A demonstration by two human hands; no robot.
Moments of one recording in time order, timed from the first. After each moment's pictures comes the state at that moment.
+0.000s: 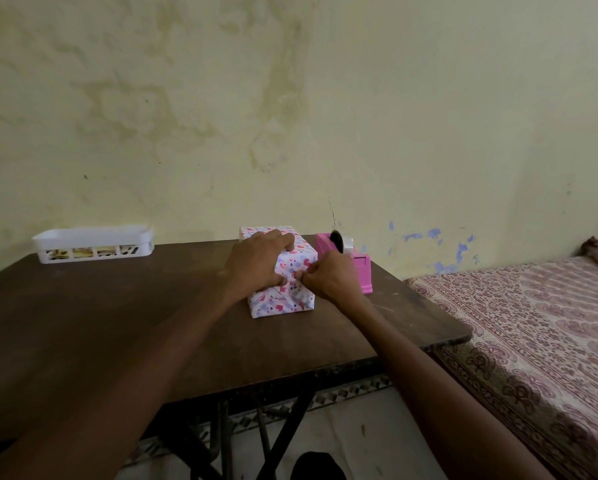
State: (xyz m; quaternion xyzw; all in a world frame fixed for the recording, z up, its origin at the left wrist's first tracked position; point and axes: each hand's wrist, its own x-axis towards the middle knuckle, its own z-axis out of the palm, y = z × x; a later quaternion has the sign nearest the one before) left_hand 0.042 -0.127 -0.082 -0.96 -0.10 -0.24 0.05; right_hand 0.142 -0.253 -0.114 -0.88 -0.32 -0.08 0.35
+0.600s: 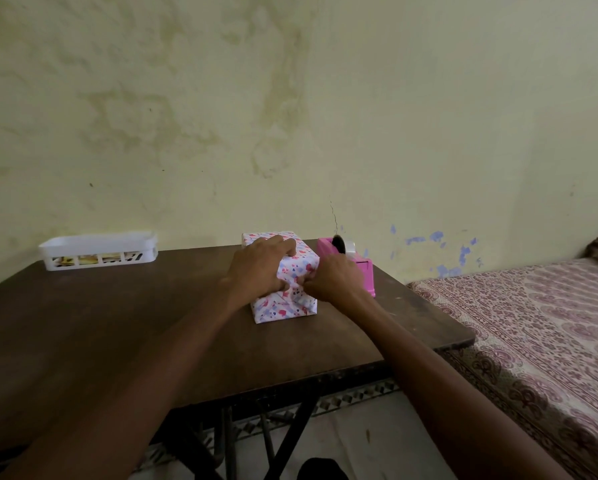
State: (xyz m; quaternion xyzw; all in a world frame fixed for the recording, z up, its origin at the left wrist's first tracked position) left_hand 0.046 -0.123 -0.085 -0.96 -0.10 -0.24 0.05; right_hand 0.132 -0.260 -0.099 -0.91 -0.33 -0.12 0.22
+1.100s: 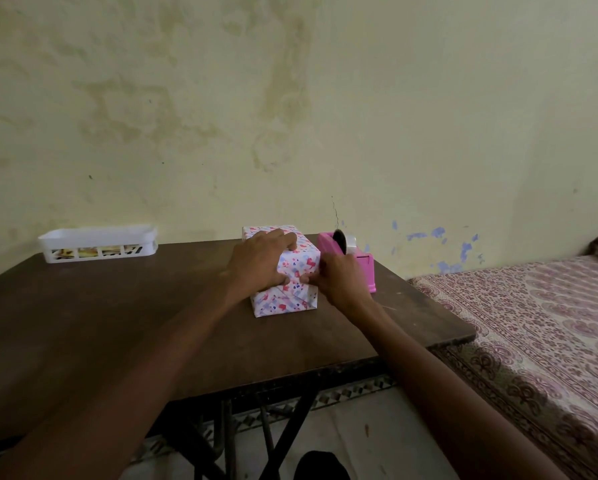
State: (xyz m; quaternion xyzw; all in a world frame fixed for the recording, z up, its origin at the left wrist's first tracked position) left_hand 0.044 -0.123 -0.085 -0.96 -0.10 -0.25 0.05; right_hand 0.143 -0.265 -0.121 -0.86 -0.39 -0.15 0.30
